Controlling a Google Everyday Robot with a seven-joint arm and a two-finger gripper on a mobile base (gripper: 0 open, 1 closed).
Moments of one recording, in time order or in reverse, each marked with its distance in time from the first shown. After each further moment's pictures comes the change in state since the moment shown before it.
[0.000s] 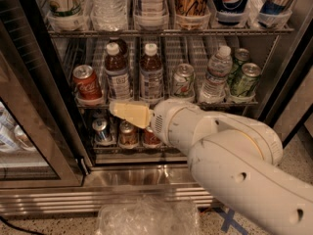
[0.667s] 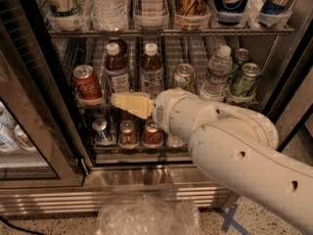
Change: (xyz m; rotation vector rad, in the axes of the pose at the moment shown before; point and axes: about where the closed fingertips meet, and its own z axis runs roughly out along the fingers) arm -0.017 -0.009 0.015 -0.013 -0.032 -0.053
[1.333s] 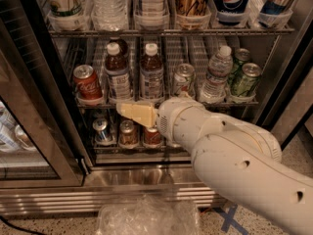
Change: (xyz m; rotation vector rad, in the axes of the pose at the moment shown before) arm 0.012 -0.008 -0.008 0.031 -0.013 -0.070
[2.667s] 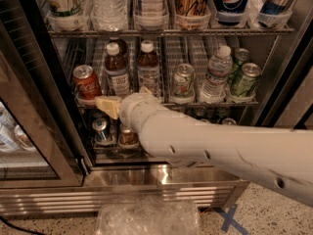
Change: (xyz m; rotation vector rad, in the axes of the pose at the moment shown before) arm 0.015 0.038 0.094 0.006 -0.006 -0.067
